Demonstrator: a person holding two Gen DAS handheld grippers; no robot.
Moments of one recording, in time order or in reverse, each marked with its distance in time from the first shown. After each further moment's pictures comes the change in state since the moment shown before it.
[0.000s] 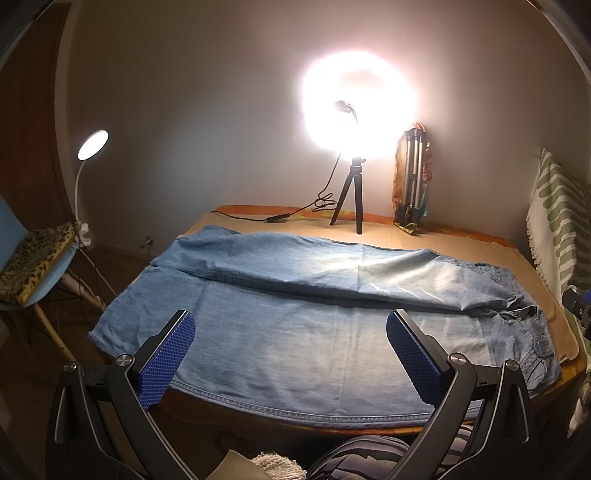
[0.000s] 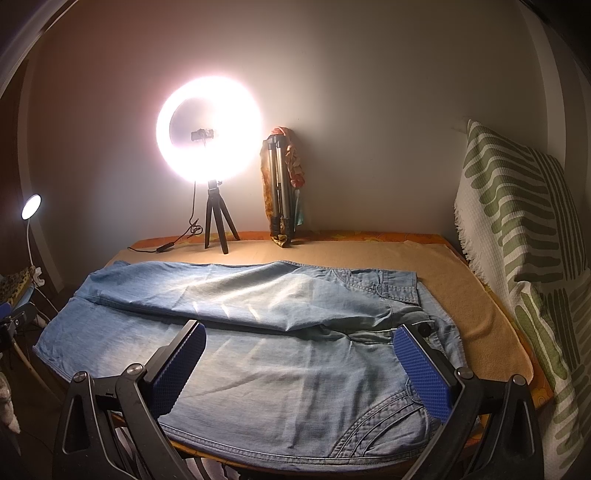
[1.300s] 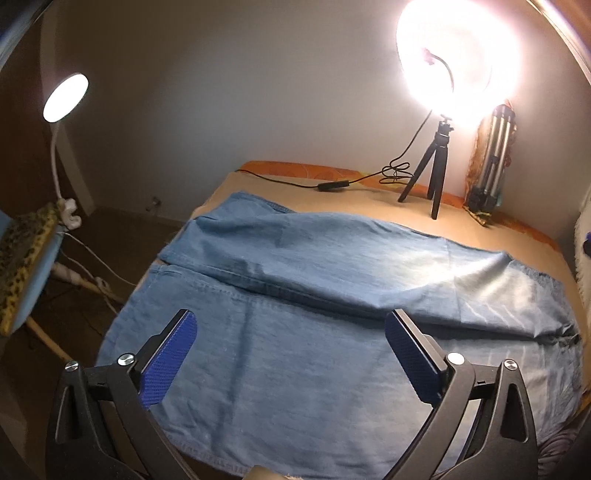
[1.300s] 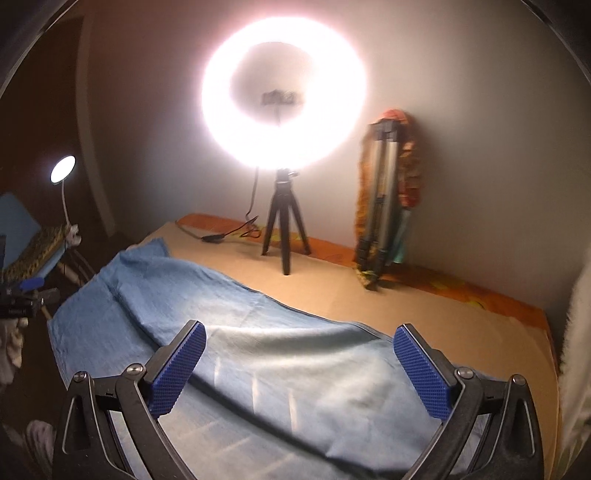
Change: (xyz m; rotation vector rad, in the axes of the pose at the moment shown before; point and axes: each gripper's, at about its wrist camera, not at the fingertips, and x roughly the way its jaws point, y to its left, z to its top) left arm 0.169 0.104 0.066 -0.052 0.257 0.024; right arm 0.203 0.051 0.128 -0.261 0.138 0.330
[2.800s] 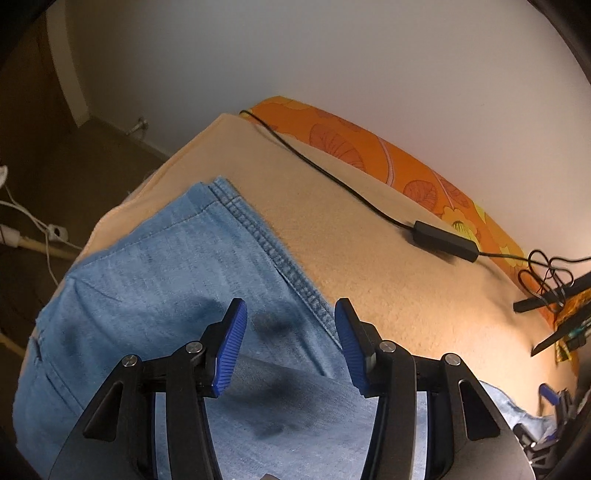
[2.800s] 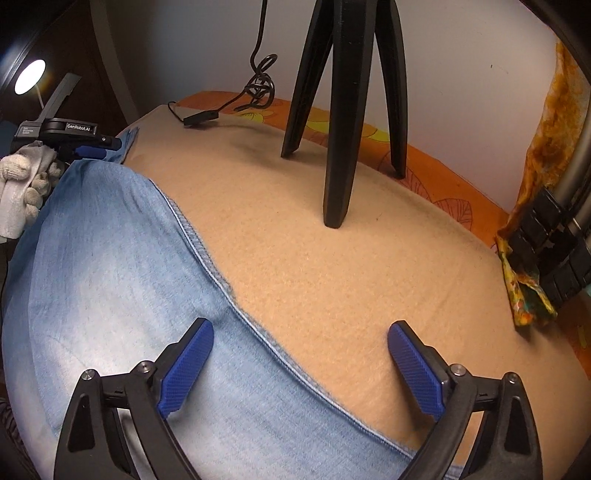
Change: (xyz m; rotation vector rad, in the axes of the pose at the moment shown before) left arm 0.288 0.045 0.130 -0.288 0.272 0.071; right arm 0.323 0.017 0.007 -0.193 0.389 0.201
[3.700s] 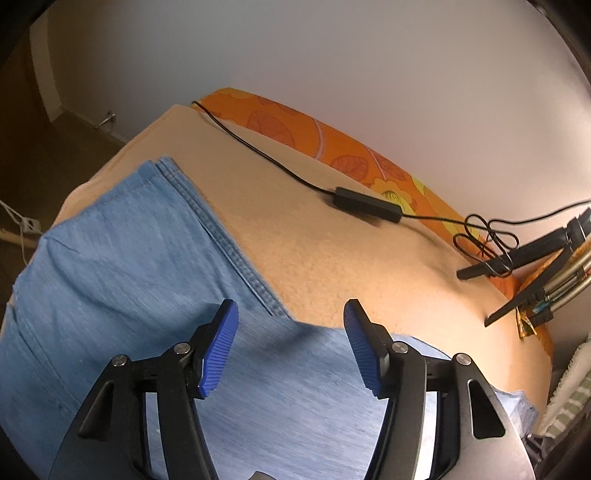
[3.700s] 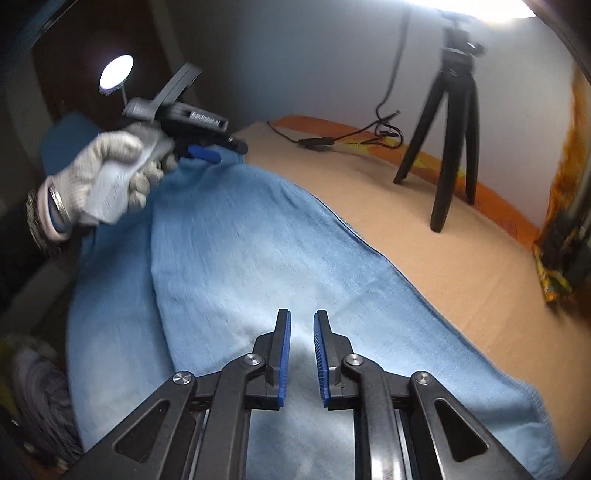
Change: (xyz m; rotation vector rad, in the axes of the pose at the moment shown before) left arm -0.024 -0.040 -0.022 0.016 0.040 -0.144; right arm -0.072 0.082 -0.031 -0.101 -0.102 0.193
